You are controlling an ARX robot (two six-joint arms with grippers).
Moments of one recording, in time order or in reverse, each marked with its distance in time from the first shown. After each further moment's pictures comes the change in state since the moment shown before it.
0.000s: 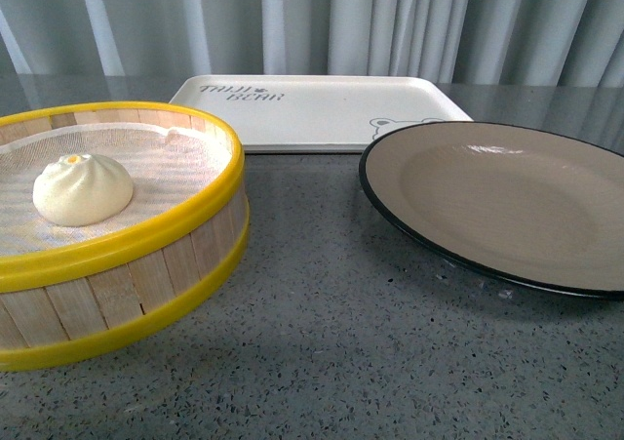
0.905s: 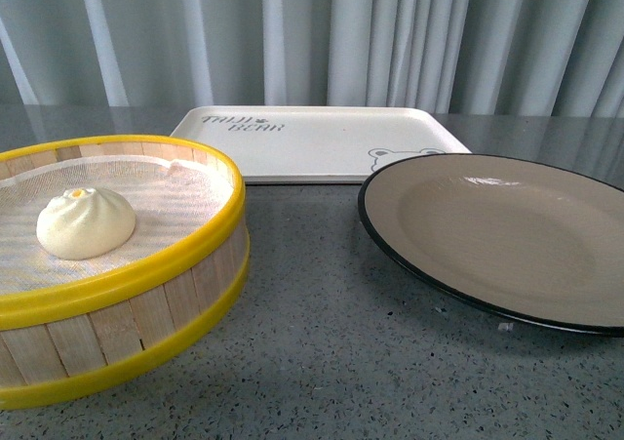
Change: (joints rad) left arm 0.000 0.000 0.000 0.000 0.000 0.000; right arm 0.000 0.000 0.000 0.000 0.000 0.000
